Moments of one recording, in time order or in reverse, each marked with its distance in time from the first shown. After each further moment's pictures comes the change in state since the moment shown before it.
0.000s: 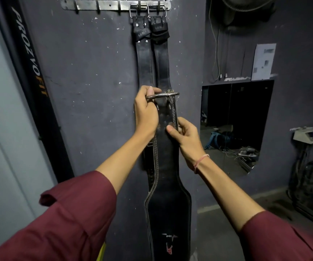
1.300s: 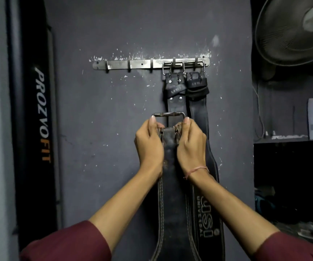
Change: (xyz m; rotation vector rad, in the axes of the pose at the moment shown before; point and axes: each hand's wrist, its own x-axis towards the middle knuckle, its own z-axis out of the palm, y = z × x) left_hand 0.188 -0.097 -0.003 0.021 0.263 0.044; right_hand 0.253 0.013 0.077 -0.438 0.340 -0.514
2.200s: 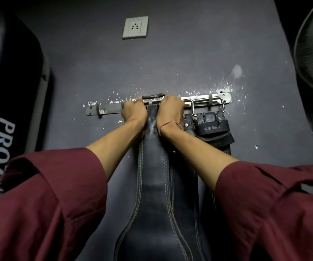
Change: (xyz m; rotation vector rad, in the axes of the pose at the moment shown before) left_hand 0.280 0.013 0.114 0.323 0.242 -0.034; right_hand 0.265 0.025 0.121 -0.115 -0.181 -0.009
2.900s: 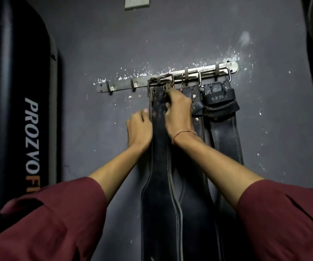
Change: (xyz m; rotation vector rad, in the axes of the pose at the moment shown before) left_hand -0.080 -0.076 -0.063 0.308 -0.124 0.319; right_hand -0.079 0.019 0.007 0.100 0.134 -0.173
